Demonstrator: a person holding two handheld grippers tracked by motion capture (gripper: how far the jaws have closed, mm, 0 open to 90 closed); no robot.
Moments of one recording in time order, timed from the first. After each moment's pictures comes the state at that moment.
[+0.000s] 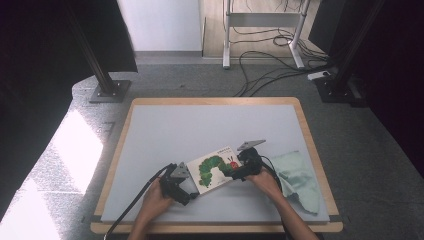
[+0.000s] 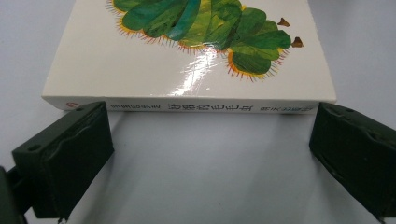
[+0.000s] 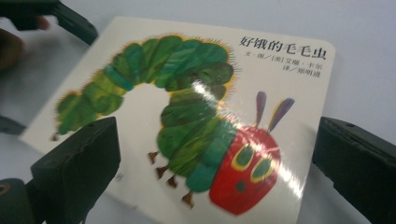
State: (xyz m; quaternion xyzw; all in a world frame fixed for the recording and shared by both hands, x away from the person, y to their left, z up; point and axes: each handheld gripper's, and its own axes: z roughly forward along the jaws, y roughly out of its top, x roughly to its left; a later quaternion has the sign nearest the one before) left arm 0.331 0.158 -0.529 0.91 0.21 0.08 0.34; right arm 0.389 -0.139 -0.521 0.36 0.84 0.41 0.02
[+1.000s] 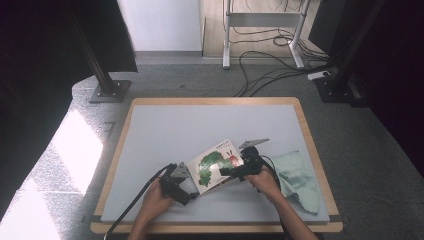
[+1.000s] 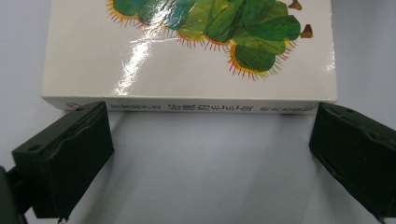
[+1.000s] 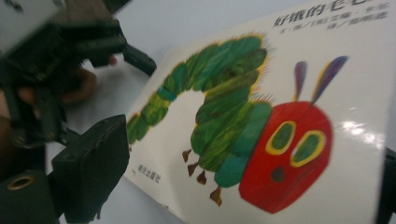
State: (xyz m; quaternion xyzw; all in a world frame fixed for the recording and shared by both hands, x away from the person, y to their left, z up) left arm 0.331 0.158 -0.529 0.91 0.21 0.08 0.34; right arm 0.383 -0.138 -0.508 0.36 0.81 0.47 -0.05
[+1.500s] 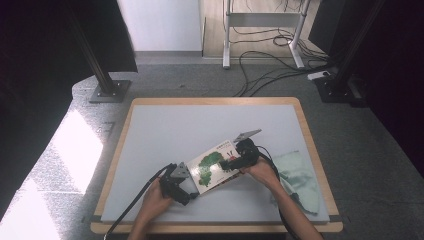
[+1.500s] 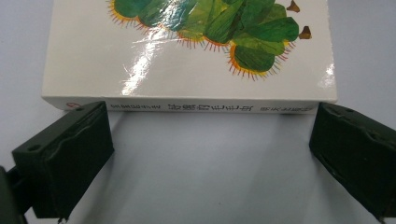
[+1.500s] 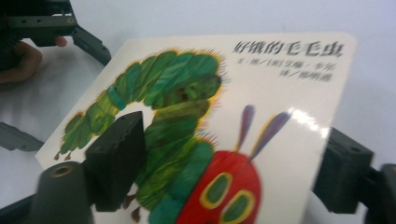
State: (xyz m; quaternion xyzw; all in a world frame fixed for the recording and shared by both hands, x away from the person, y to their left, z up) left arm 0.331 0.158 -0.529 0.91 0.21 0.08 0.34; right arm 0.413 -0.131 -0.501 0.32 0.85 0.41 0.00
